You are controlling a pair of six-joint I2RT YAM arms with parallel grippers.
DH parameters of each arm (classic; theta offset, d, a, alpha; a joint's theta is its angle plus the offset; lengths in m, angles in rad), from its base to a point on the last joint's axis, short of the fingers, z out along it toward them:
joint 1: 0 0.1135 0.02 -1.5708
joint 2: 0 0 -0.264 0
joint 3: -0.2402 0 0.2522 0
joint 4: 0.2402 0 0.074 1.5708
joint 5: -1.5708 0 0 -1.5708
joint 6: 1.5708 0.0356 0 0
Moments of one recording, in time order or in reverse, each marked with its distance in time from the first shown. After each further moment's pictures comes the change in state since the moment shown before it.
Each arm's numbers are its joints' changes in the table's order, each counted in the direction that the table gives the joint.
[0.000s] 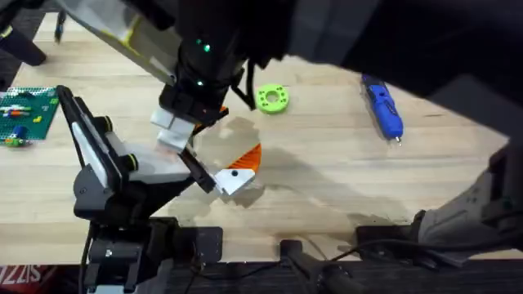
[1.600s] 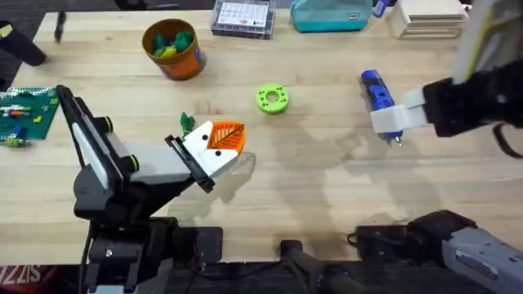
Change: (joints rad) left arm 0.000 0.000 0.000 -0.003 0.000 0.011; right arm -0.767 -0.879 0.792 0.187 -0.073 0.188
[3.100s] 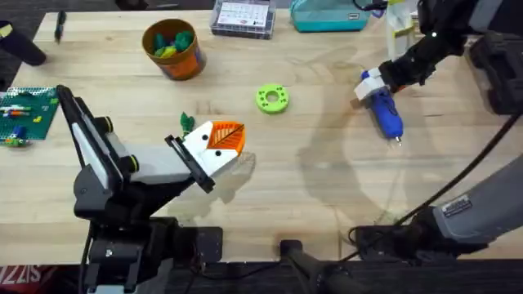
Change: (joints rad) left arm 0.000 0.000 0.000 0.000 0.000 0.000; right arm -0.399 0.879 -0.142 -0.441 0.165 -0.461
